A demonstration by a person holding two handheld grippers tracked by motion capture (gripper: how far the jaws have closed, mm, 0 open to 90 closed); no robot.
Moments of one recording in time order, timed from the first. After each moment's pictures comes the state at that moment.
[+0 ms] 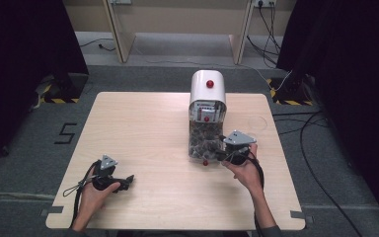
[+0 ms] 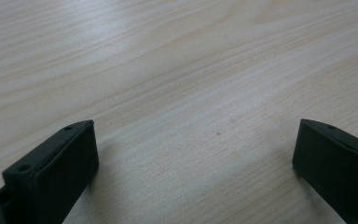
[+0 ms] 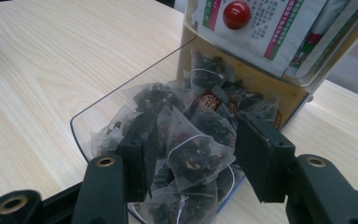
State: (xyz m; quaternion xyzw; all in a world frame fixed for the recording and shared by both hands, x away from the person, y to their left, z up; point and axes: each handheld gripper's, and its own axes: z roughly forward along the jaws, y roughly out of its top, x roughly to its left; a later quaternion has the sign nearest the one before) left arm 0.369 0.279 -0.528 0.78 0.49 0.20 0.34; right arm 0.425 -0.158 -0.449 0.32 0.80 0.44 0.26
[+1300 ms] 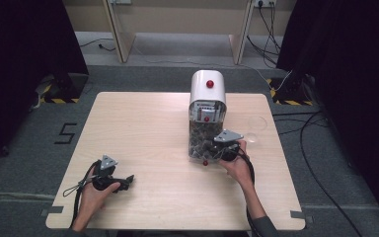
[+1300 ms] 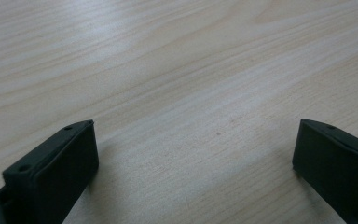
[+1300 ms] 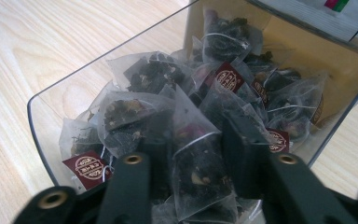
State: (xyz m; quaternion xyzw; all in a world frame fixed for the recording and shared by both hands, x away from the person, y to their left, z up) left arm 0.369 0.279 -0.528 0.78 0.49 0.20 0.34; right arm 0.454 -0.141 -0.480 0.31 0.82 0.41 0.23
